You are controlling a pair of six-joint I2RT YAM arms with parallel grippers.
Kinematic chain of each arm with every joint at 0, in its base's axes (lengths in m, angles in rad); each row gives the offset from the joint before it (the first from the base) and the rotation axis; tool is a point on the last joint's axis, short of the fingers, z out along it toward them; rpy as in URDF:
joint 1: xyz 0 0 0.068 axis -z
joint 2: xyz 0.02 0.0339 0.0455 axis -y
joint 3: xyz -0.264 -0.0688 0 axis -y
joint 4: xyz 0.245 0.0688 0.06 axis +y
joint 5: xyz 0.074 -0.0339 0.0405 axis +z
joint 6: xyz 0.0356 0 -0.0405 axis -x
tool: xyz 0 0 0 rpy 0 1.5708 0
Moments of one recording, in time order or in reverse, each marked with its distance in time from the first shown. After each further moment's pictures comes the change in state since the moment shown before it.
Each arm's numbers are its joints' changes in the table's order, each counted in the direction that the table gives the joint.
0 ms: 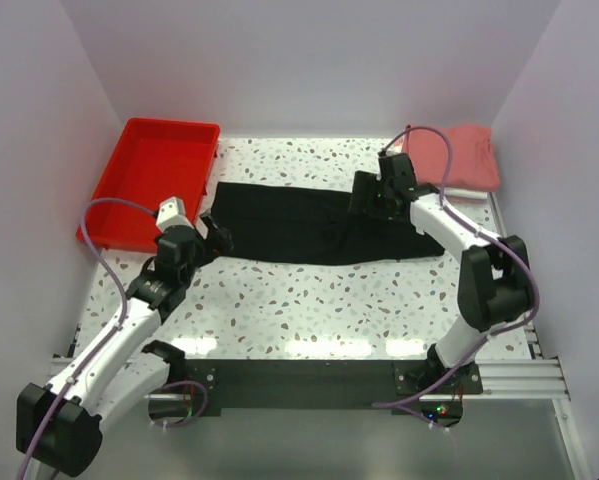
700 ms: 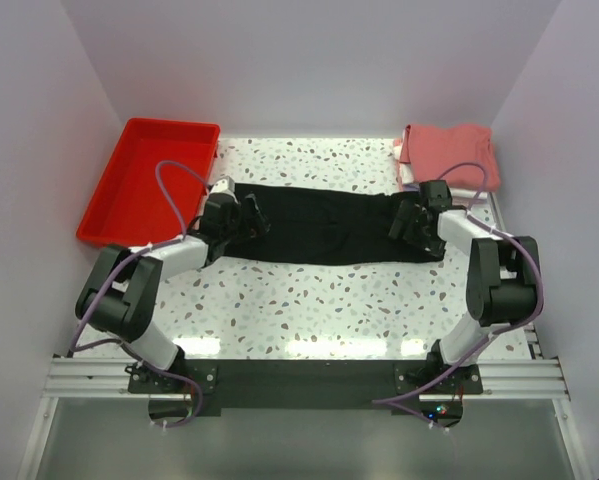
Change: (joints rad) left arm -0.005 -0.781 0.212 -0.463 -0.293 -0.048; right arm 0.246 0.060 -0.247 0.019 -0.063 -0.006
